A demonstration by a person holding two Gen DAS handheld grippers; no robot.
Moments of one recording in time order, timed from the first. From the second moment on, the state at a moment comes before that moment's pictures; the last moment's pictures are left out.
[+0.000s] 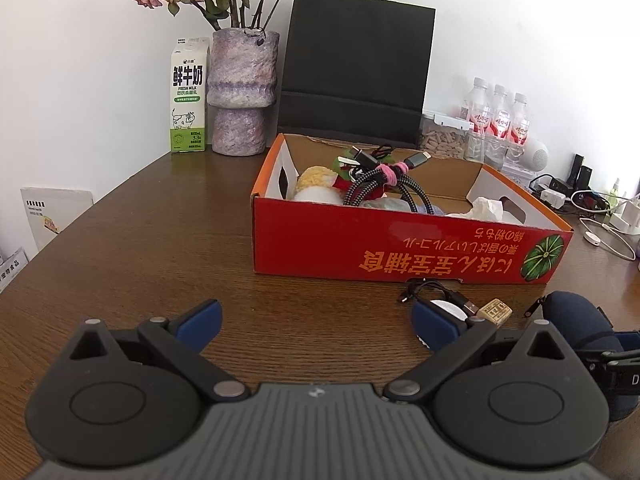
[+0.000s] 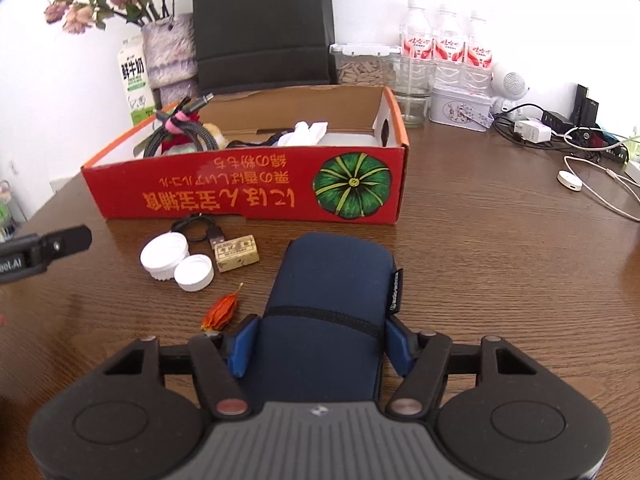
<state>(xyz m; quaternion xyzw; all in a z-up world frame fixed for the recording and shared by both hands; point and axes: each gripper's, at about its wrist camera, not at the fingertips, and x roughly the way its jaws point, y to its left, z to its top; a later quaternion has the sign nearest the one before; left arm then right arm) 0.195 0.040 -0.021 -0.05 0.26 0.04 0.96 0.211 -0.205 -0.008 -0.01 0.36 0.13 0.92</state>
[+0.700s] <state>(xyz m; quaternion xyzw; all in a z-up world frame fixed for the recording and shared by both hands) 0.226 -0.022 -0.037 -0.03 0.30 0.04 0.95 0.224 -0.223 0.025 0.03 0.20 0.17 0.97</state>
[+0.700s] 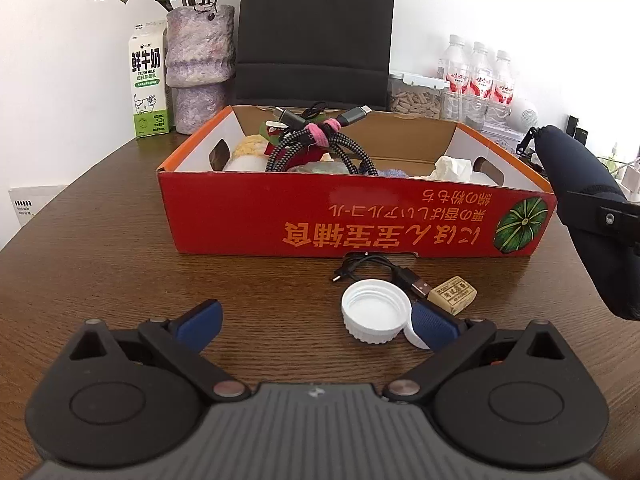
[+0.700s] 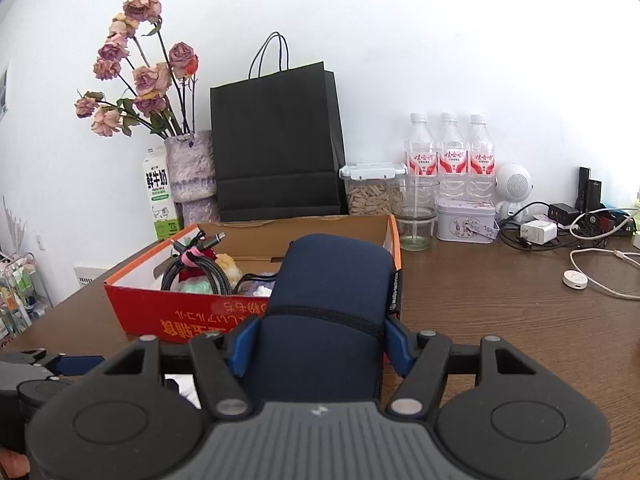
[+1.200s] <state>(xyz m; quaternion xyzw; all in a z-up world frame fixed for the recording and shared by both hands) 0.236 -0.027 -0.039 -0.02 0.32 0.02 0.95 0.212 -0.219 0.014 0.02 0.20 0.18 0.96</state>
